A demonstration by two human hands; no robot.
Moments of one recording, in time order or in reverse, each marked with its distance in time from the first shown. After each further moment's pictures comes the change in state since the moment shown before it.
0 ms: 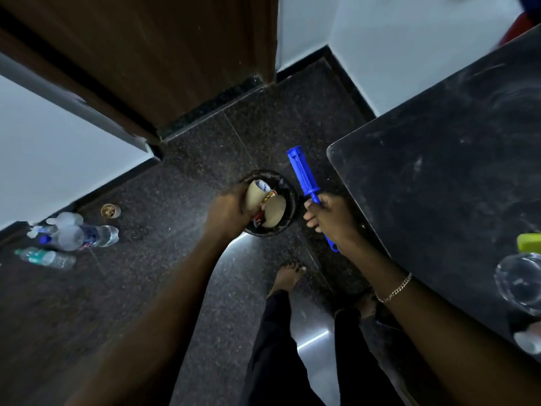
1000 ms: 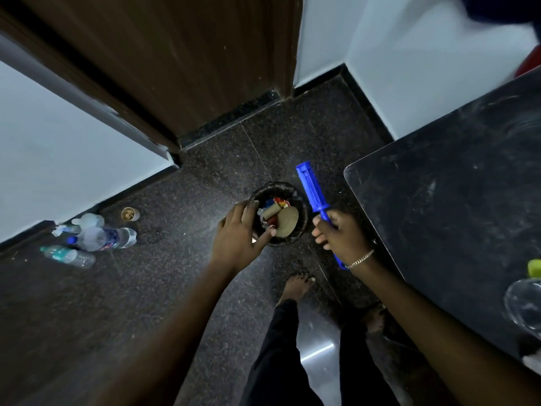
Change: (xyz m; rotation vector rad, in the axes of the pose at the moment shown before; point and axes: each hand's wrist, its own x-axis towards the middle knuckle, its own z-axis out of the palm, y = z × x) left_hand -0.044 -0.016 -0.010 0.234 0.105 0.067; right_hand -0.028 -0.028 0.007 -0.004 -0.071 -0.062
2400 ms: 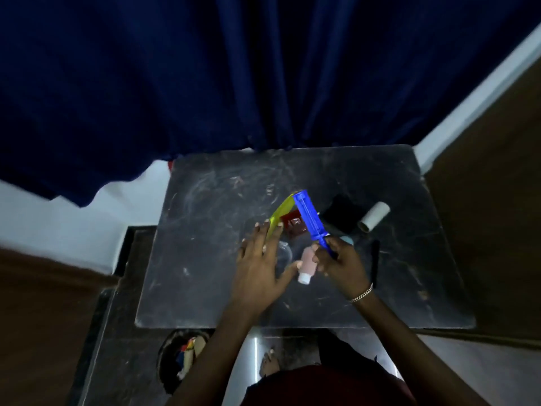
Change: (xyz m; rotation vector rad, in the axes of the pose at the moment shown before) left_hand -0.083 0.491 -0.006 0.051 -0.203 1.135; right_hand -0.312 0.108 -0.300 0.405 1.066 -0.098
